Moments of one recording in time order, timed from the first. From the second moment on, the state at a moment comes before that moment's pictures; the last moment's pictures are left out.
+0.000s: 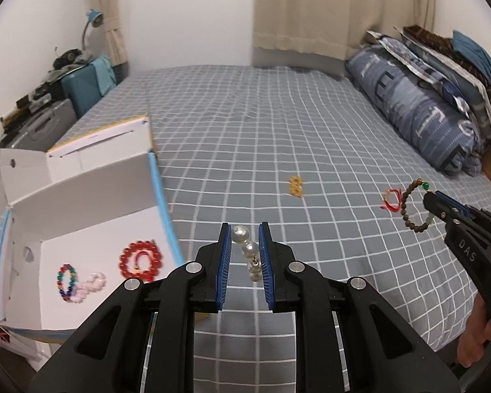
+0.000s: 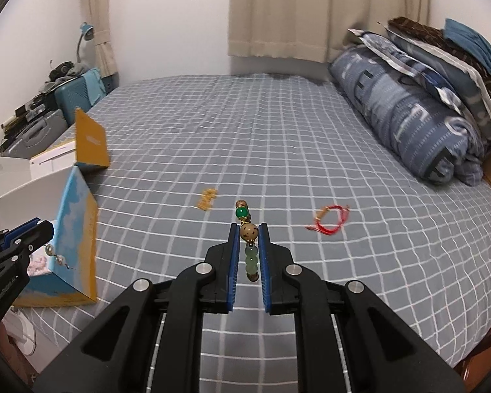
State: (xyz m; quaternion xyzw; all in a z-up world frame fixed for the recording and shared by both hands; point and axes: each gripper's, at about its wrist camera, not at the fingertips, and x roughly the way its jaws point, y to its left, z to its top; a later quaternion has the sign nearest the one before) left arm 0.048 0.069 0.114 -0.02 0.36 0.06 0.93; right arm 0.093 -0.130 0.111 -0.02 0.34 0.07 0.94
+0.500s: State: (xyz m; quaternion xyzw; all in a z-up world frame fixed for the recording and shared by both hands) left arm 0.016 0.166 0.131 -0.06 0.35 0.13 0.93; right arm 0.092 -0.010 0.134 -0.04 0.32 0.15 0.93
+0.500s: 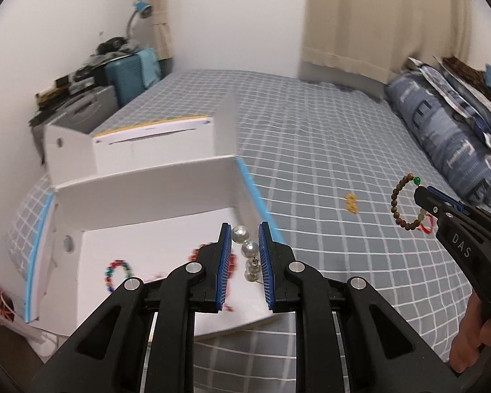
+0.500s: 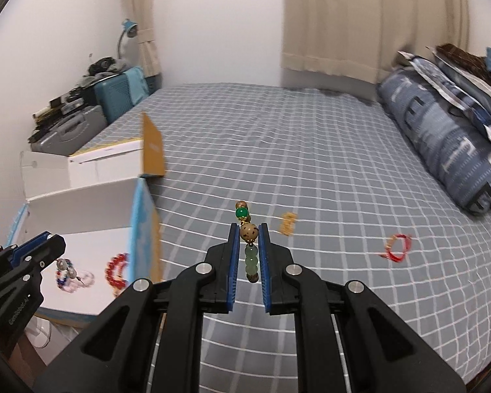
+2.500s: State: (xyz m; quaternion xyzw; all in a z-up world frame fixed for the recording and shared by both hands) left arm -0.034 0.355 0.069 -0.13 0.40 0.26 0.87; right arm 0.081 0.209 0.061 -0.14 0.41 0.27 0.86
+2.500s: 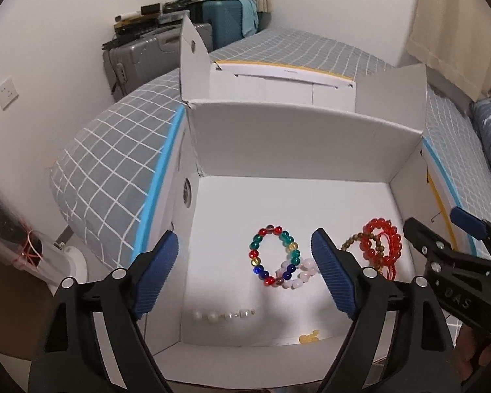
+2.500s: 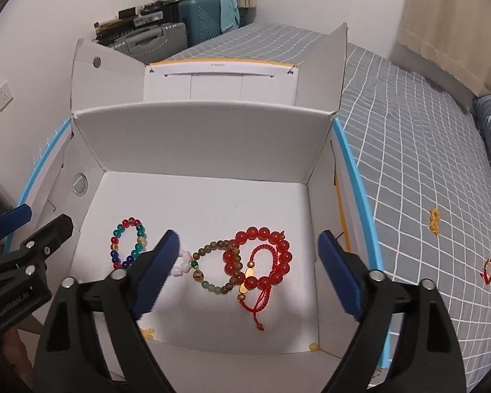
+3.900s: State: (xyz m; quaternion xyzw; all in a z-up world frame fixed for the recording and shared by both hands) left arm 0.188 0.051 0.080 -0.03 0.40 0.04 0.91; right arm 0.199 -0.180 0.083 0.00 0.41 0.03 0.91
